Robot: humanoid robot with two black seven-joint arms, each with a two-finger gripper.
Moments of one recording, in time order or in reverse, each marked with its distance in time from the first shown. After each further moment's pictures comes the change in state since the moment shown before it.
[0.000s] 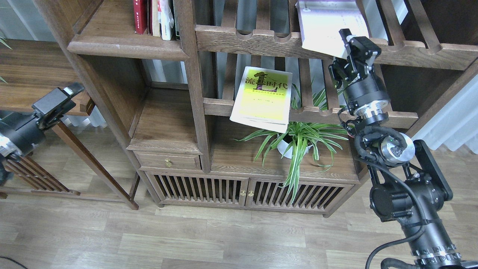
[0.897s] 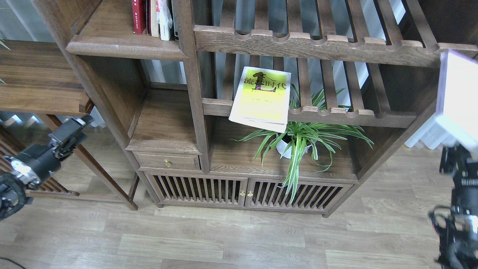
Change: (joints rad) left arm 0.035 -0.158 0.044 0.117 0.018 0.000 0.009; right arm -0.864 -0.083 0.314 0.208 0.394 0.397 -0.052
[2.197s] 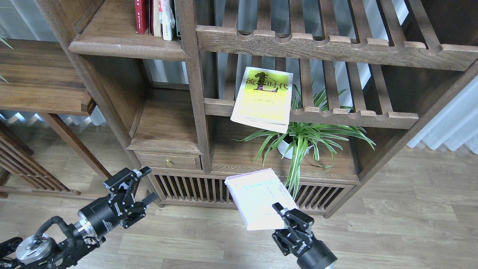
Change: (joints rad) left arm 0.055 0.023 0.609 -0.226 -0.802 0.000 0.143; right arm 0.300 0.057 -0.947 -0.355 -0.150 0.000 -0.118
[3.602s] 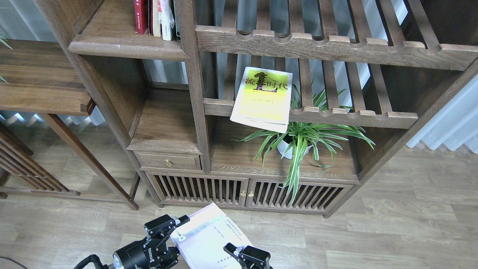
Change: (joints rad) left arm 0.073 -0.161 0.143 0.078 0.001 0.000 0.000; right arm -0.019 0.024 -0.230 0.005 -0.073 0.000 -0.003
